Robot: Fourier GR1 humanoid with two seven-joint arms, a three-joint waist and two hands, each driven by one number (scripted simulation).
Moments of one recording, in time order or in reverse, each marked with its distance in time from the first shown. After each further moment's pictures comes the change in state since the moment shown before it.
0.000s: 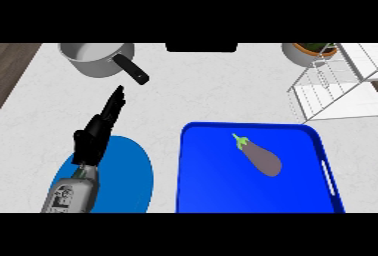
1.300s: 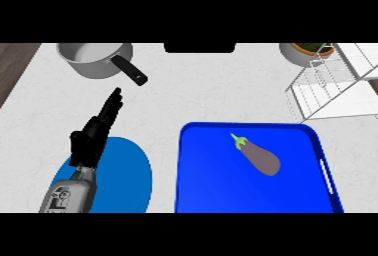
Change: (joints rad) left arm 0.013 0.008 0.013 0.006 0.008 -0.012 -0.005; right arm -0.057 -0.088 -0.166 -0.039 -0.326 0.098 0.127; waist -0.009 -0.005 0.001
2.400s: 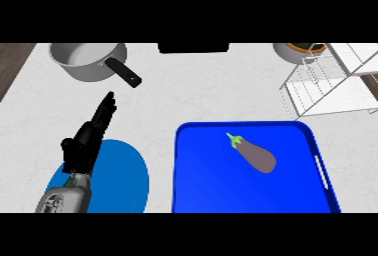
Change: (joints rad) left arm 0.048 0.006 0.011 -0.040 0.004 0.006 -0.006; right arm 0.451 -0.522 -0.493 0.302 -0.264 0.502 0.043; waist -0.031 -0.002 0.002
